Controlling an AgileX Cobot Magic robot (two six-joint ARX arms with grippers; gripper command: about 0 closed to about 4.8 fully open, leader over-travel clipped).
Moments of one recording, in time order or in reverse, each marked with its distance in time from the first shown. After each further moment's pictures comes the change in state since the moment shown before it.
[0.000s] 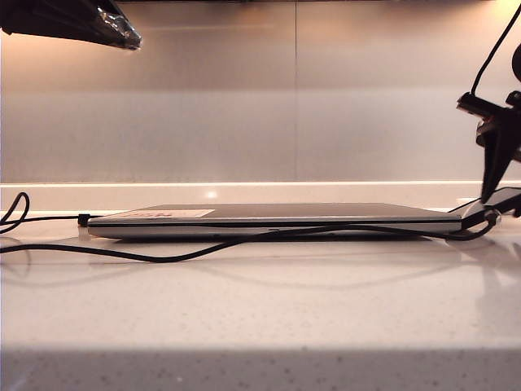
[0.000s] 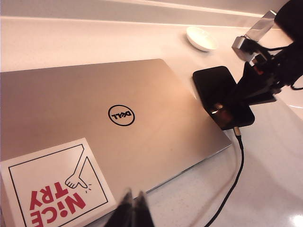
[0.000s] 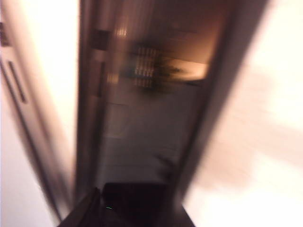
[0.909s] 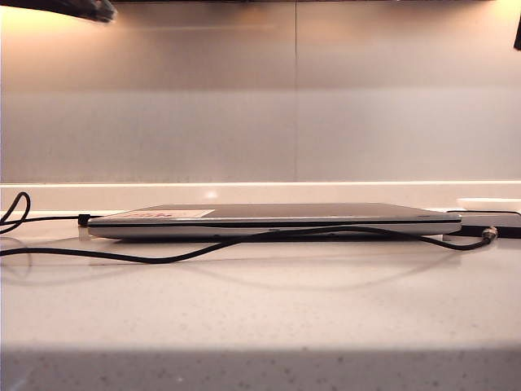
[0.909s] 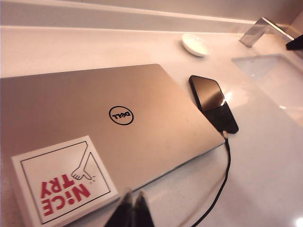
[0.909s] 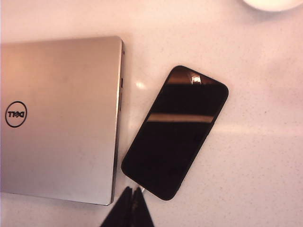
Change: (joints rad) left arm 0.002 -0.129 -0.002 -0.098 0.000 0.026; right arm 0.091 -0.471 0.054 -0.011 0.222 -0.043
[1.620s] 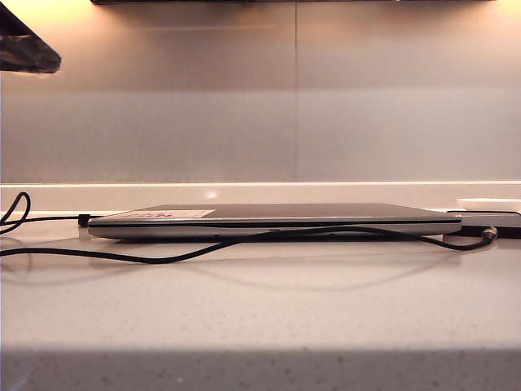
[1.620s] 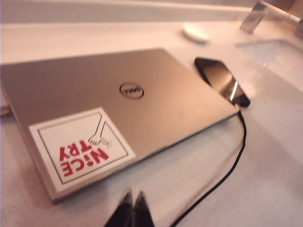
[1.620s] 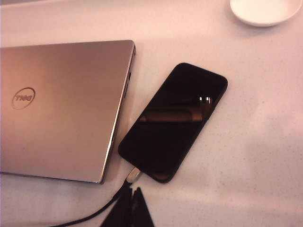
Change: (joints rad) left arm 0.006 -0.287 -0.290 0.069 0.000 0.089; right arm 0.000 -0.630 -0.652 0.375 0.000 -0.015
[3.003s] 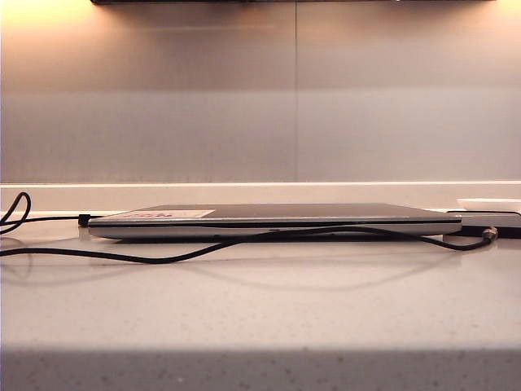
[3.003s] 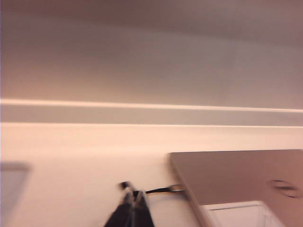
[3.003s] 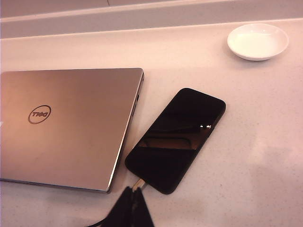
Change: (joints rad) left arm 0.504 -0.253 -0.238 0.332 0.000 0.109; right arm 0.000 -0.183 -0.074 0.042 0.000 0.000
